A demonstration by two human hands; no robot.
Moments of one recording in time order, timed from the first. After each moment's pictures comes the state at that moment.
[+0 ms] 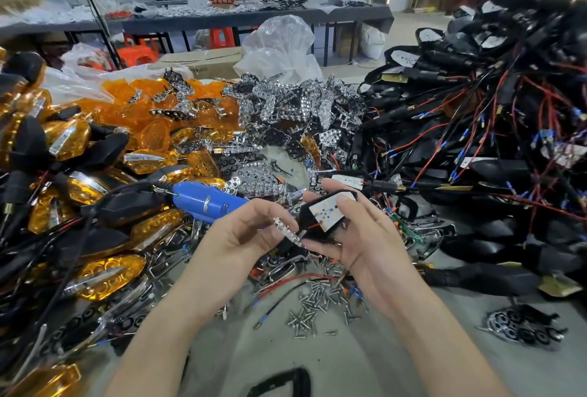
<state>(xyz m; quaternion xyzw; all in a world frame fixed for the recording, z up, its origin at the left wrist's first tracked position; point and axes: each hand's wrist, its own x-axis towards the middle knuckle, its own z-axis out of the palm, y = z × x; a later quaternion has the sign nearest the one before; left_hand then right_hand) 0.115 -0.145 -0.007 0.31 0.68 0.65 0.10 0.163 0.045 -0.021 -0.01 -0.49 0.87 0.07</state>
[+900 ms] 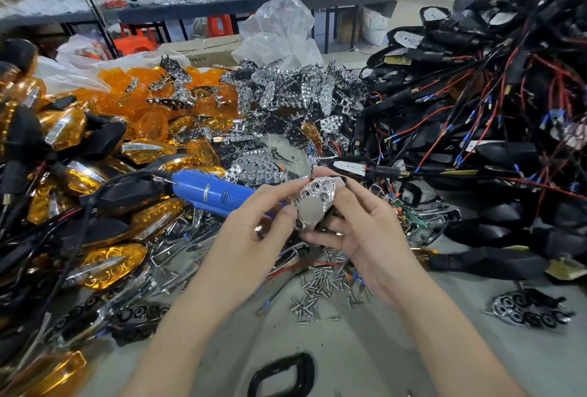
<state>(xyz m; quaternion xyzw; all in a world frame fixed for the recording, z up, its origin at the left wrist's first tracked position) 0.126 -0.129 -0.006 0.31 0.78 0.55 -0.02 0.164 0.038 -0.021 0.00 -0.54 0.84 0.07</state>
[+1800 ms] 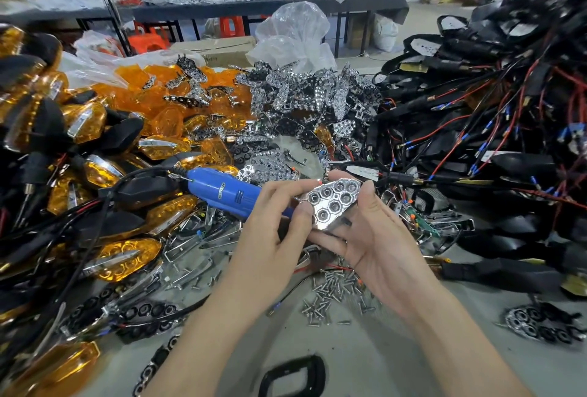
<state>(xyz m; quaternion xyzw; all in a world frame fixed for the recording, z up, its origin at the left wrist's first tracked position) 0.131 -0.121 -0.011 0.29 0.78 0.55 -0.07 0.165 0.036 -0.027 0.05 -0.43 0.90 0.02</state>
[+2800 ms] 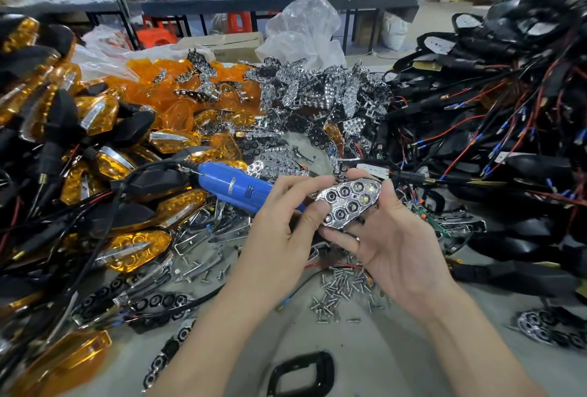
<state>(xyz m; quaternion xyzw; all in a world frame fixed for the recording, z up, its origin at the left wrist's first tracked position) 0.134 -0.122 -0.003 0.28 0.77 0.56 -0.06 0.166 0.038 -0.023 0.04 -0.42 0.91 0.01</state>
